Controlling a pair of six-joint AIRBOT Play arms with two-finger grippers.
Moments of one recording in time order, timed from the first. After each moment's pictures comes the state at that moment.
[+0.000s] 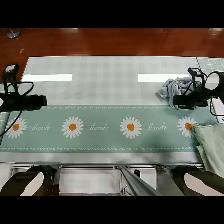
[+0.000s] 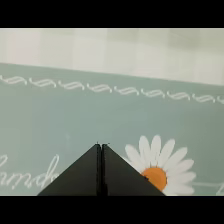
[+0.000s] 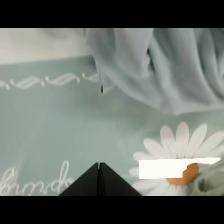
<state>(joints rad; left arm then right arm) 0.06 -0.87 0.80 1.44 -1.00 -1.58 -0.03 -1.21 1.00 -1.58 1.21 1.67</state>
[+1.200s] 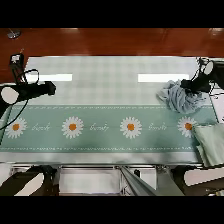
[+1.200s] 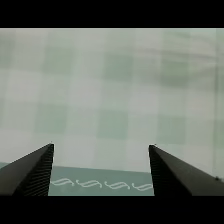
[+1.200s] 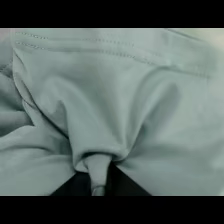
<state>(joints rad) 0.01 -1.04 0.82 1.44 -0.66 -1.59 -0.21 -1.66 1.39 -1.66 1.08 1.73</state>
